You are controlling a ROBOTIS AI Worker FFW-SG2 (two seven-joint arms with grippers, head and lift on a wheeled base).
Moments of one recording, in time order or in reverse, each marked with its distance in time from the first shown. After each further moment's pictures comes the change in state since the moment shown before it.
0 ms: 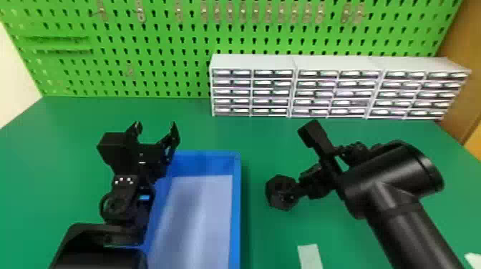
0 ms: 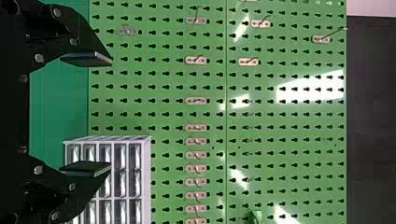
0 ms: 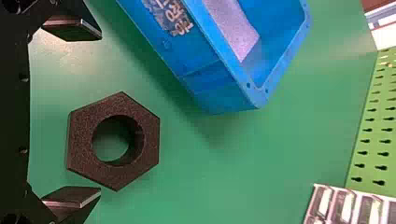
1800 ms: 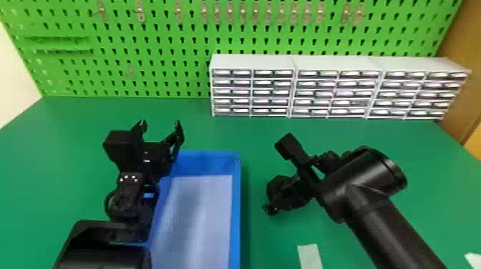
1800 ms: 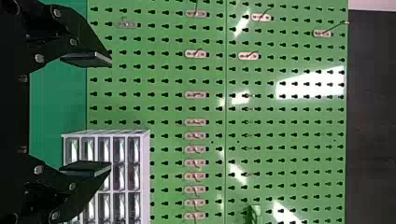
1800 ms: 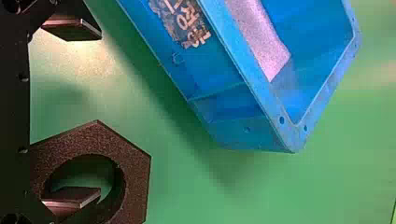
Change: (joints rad) left arm -0.015 0.000 -0.016 0.013 0.005 0.000 0.000; right arm -0.074 0.018 0.113 0.215 -0.079 -0.109 -0.058
